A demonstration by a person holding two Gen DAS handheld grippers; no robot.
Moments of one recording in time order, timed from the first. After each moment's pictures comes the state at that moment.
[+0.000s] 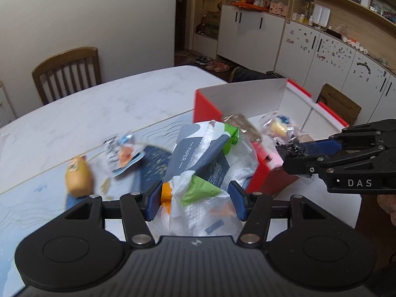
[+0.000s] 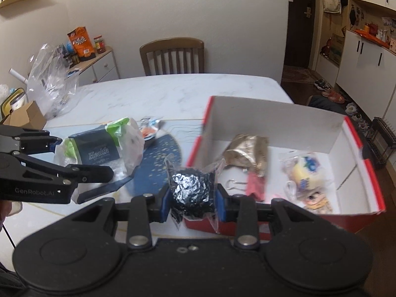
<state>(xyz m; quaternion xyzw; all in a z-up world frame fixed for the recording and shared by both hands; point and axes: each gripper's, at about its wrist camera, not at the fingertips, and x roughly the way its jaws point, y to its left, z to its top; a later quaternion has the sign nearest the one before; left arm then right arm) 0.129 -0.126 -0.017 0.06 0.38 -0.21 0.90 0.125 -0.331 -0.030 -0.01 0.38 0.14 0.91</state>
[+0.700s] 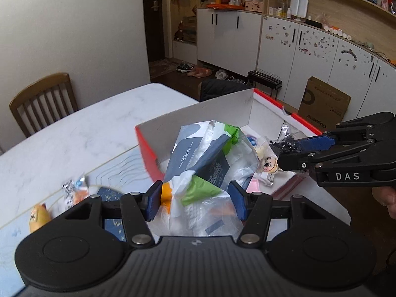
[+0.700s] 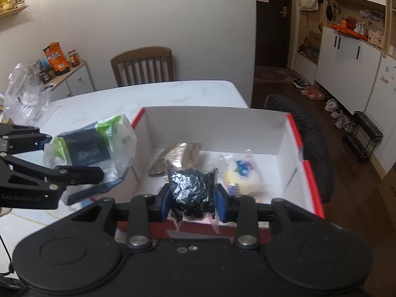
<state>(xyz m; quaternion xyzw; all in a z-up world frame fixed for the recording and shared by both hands) 0.152 -0.231 -0.004 0.10 0.35 -0.24 0.90 0.143 -0.431 -0.028 0.01 0.37 0.10 0.92</state>
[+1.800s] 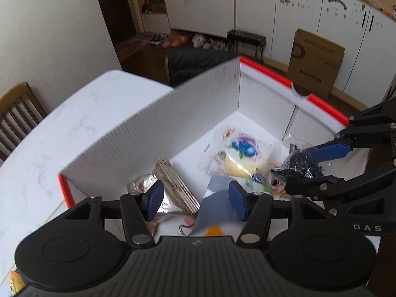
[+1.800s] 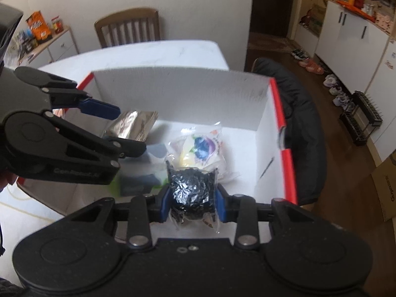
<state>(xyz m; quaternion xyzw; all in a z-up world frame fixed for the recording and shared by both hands) 0.253 -0.336 -0.063 0.20 0.42 -0.28 0.84 0.206 -0.470 -0.077 -0.03 0.46 0.10 0.88</state>
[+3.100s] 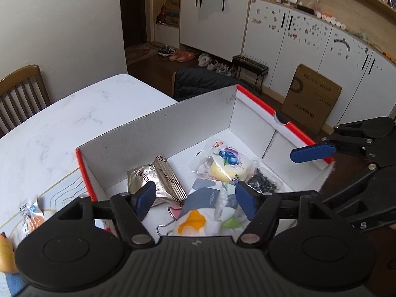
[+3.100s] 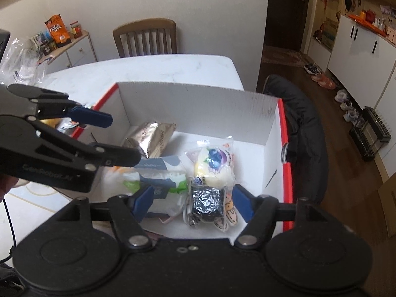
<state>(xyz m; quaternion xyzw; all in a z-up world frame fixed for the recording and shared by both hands) 0.214 -0.301 -0.024 0.10 0.40 -0.27 0.87 0.189 -0.472 -0.047 -0.03 0.43 0.14 0.89</state>
